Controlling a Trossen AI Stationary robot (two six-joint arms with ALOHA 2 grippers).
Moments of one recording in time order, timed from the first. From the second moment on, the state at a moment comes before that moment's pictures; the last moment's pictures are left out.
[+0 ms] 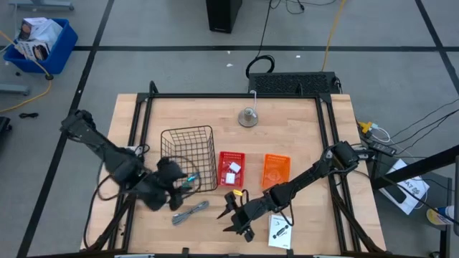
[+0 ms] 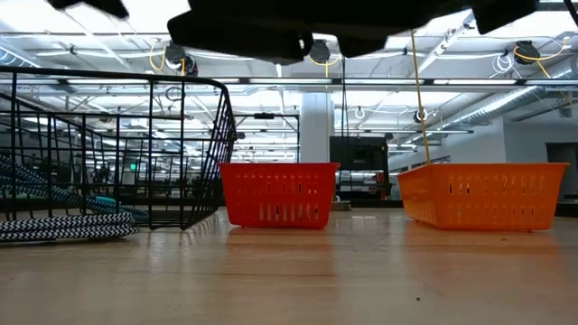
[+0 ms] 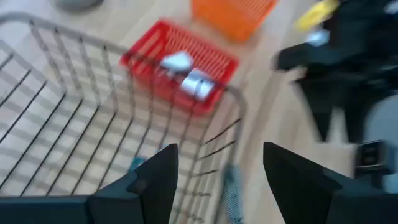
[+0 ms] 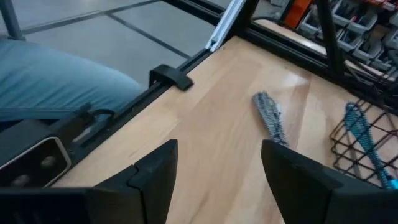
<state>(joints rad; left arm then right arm) -0.67 1.28 1.13 -0.86 -0.58 -1.01 0.50 2.01 1.16 0.46 0.08 -0.21</state>
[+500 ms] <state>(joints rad) -0.97 1.35 1.14 -0.57 -0.90 -0.88 0.46 2.21 1.36 0.42 0.10 -0.25</state>
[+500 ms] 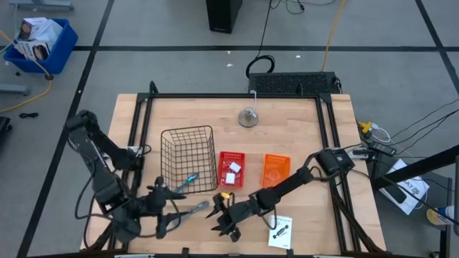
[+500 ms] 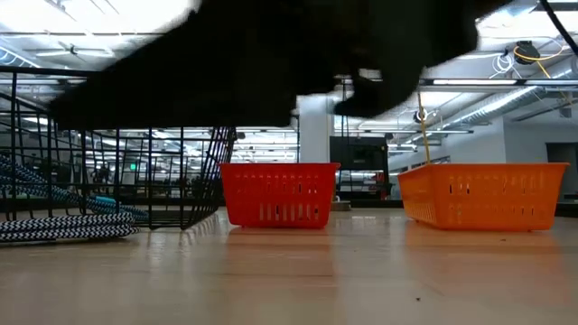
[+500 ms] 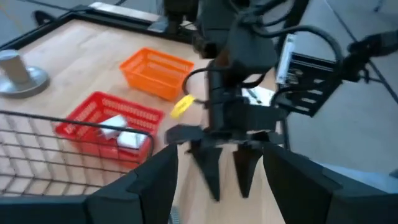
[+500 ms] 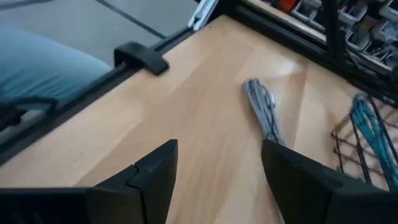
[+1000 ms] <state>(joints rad) -1.02 1.36 1.13 -0.52 -0.91 -0.88 0.42 2.31 1.57 0.15 0.21 -0.02</state>
